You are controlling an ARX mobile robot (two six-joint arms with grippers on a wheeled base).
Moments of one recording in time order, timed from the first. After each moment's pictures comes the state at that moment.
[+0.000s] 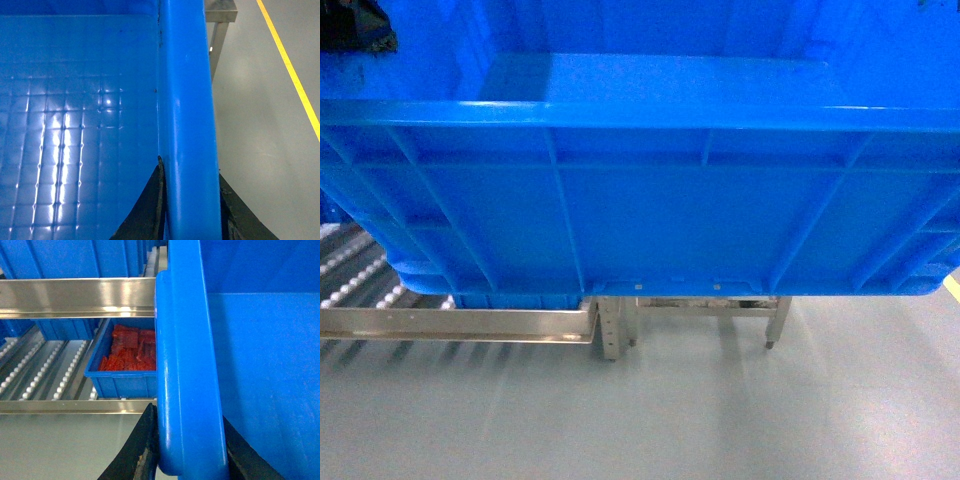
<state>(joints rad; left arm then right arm) -0.20 1.42 0.92 0.23 -0.16 -0.02 0.14 1.47 1.01 0.03 0.10 0.09</state>
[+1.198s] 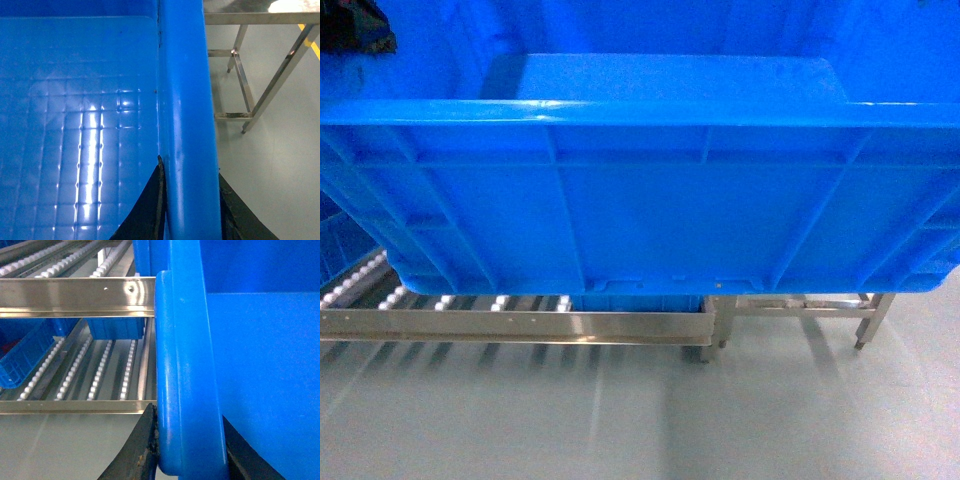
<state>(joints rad) -0.20 1.42 0.92 0.23 -0.16 -0.02 0.14 1.47 1.01 0.04 0.10 0.09</state>
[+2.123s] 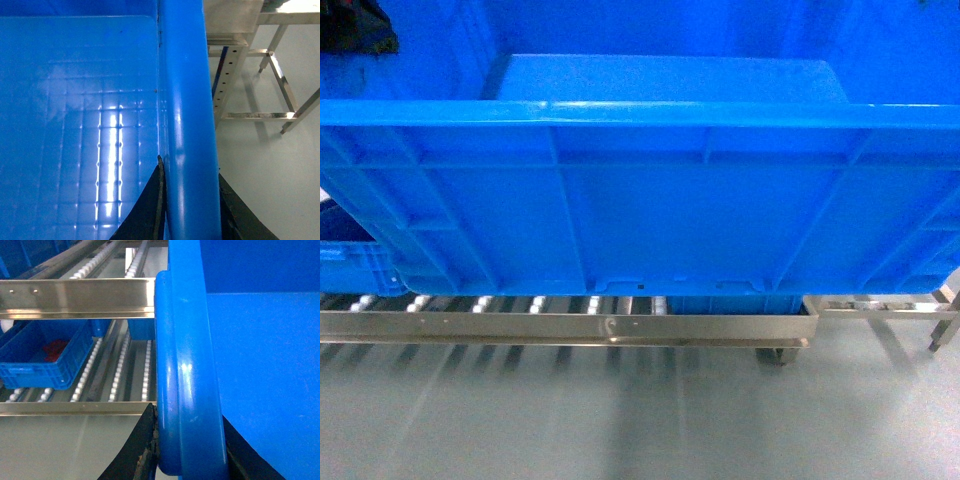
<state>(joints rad) -0.20 1.42 0.92 0.23 -0.16 -0.02 0.14 1.47 1.01 0.03 0.10 0.09</state>
